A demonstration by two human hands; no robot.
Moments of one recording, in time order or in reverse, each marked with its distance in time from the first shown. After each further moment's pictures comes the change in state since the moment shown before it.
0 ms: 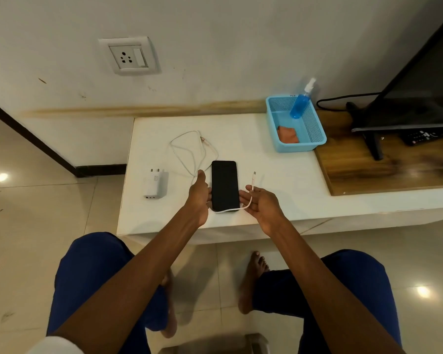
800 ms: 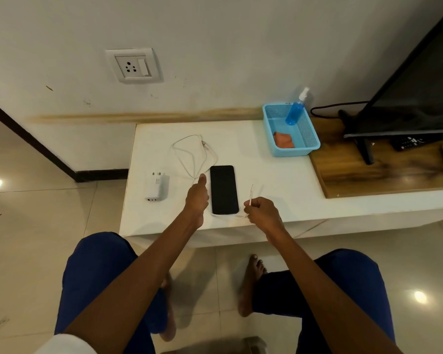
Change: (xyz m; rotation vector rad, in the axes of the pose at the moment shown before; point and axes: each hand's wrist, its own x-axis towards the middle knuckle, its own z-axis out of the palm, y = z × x) left_hand 0.003 -0.003 -0.014 0.163 0.009 0.069; right_hand -0.016 0.015 -0.013 -0.737 0.097 -0.237
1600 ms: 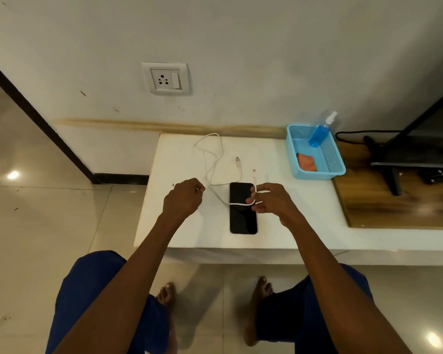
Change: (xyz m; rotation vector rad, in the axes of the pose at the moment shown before) left_hand 0.031 0.038 -0.082 0.990 0.229 0.524; right_hand 0.053 -0.078 -0.006 0.183 -0.213 -0.090
